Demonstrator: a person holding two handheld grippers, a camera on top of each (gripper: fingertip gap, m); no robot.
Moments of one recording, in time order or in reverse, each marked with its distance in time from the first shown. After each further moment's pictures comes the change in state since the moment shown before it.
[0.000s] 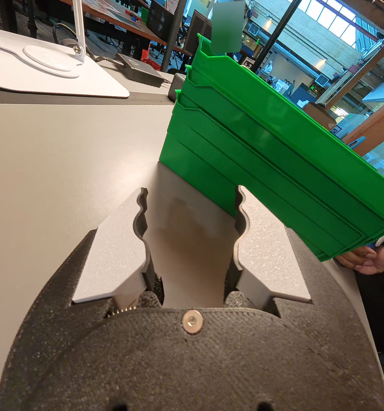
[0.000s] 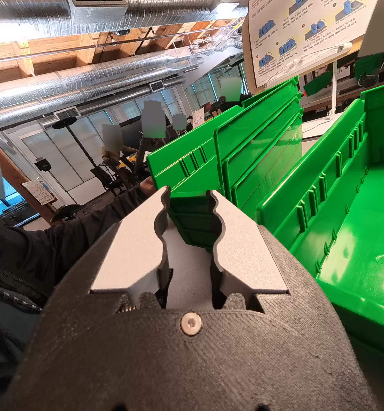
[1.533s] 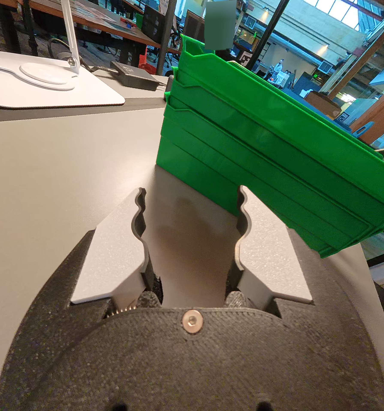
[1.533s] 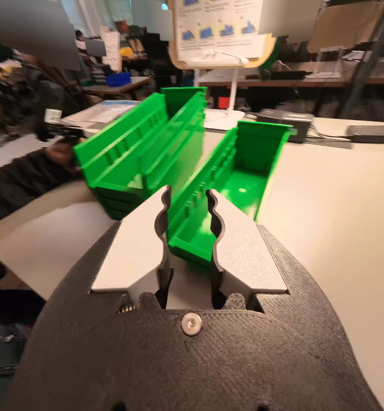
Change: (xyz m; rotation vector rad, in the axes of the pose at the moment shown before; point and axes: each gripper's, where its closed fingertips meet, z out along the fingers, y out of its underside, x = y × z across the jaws) left arm 0.007 0.000 0.002 -0.001 -0.001 0.082; right arm 0.051 -0.067 -0.068 -0.250 0.364 -0.304
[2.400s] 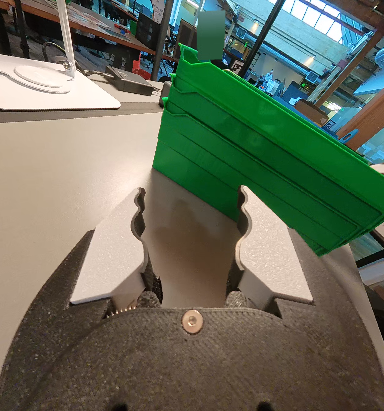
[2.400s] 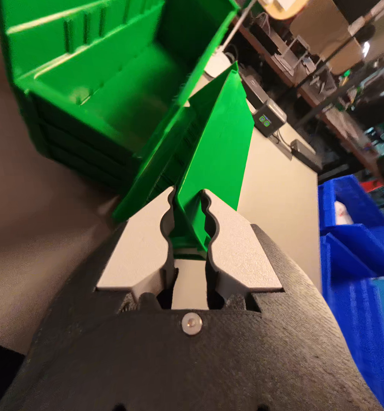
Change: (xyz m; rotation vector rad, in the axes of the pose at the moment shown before) left arm 0.001 -0.004 -0.002 0.024 0.036 -0.021; right arm -0.017 0.041 0.040 -0.341 0.263 -0.547
